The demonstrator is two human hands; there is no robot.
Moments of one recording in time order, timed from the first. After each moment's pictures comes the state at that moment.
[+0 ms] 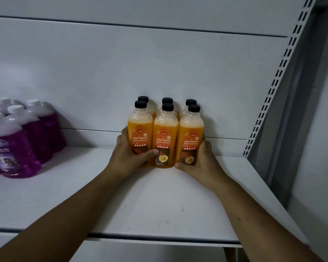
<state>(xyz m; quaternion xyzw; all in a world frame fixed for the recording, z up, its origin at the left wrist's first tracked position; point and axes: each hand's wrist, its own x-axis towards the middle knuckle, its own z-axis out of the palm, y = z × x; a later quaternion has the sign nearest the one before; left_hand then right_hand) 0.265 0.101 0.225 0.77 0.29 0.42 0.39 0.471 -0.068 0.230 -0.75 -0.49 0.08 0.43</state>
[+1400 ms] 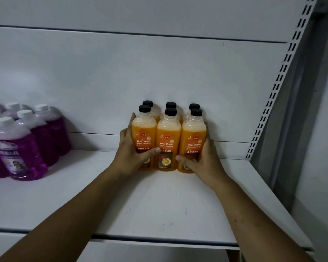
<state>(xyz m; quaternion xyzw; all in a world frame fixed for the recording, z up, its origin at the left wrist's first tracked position) 0.262 0.095 0.245 0.79 0.25 0.42 0.37 0.468 -0.062 0.237 -0.70 -0.49 0.07 0.51</state>
